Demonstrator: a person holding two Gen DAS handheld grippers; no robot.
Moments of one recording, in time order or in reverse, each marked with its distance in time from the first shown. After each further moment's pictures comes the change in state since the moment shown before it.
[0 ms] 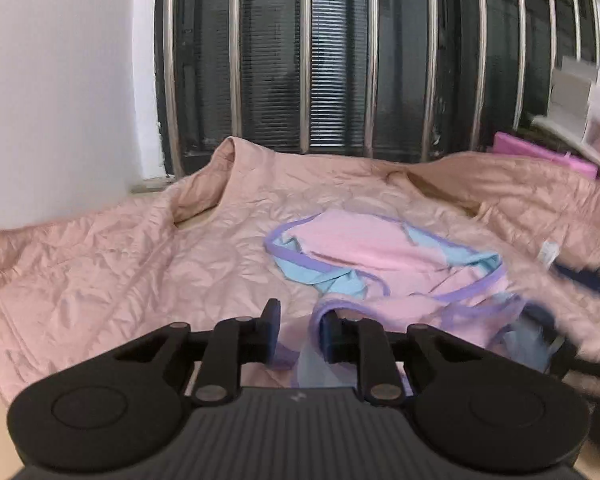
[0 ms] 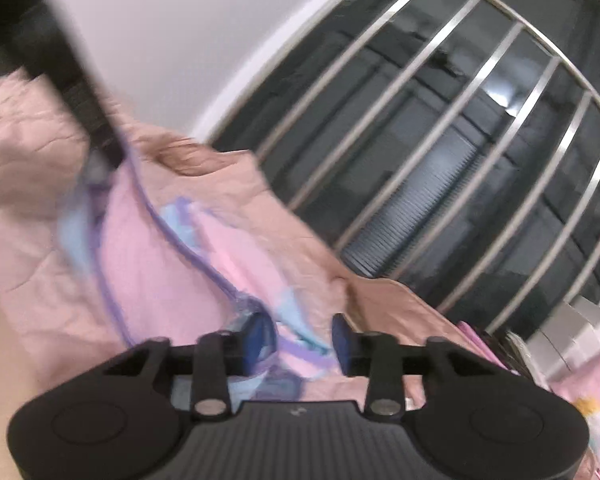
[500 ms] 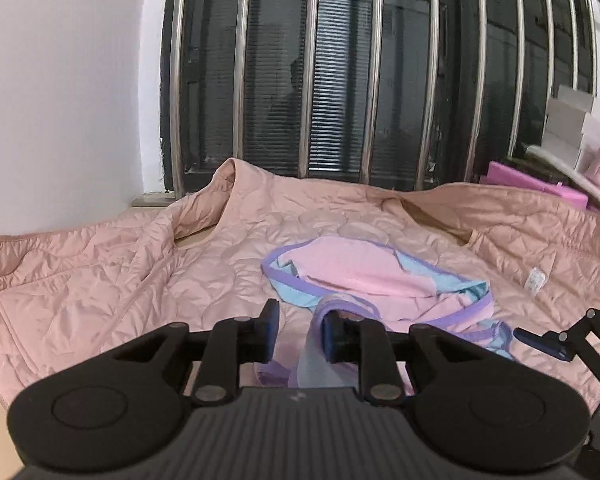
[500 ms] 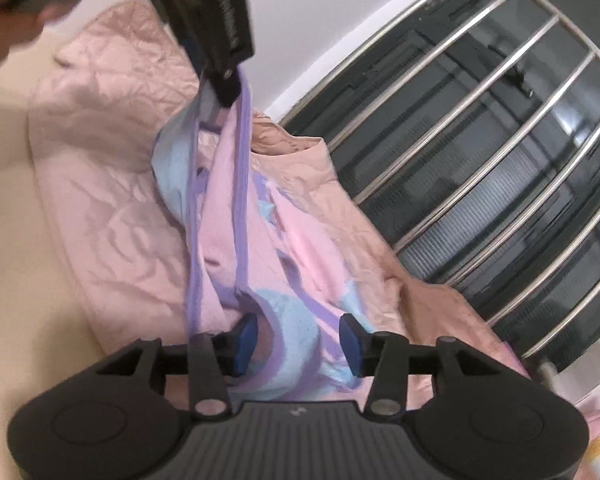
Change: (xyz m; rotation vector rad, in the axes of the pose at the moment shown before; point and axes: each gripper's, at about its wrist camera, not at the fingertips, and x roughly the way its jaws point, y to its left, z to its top) left arm -0.015 0.002 0.009 -0.029 -0.060 -0.014; right arm 0.001 0.030 -0.006 -0.173 0.031 0.082
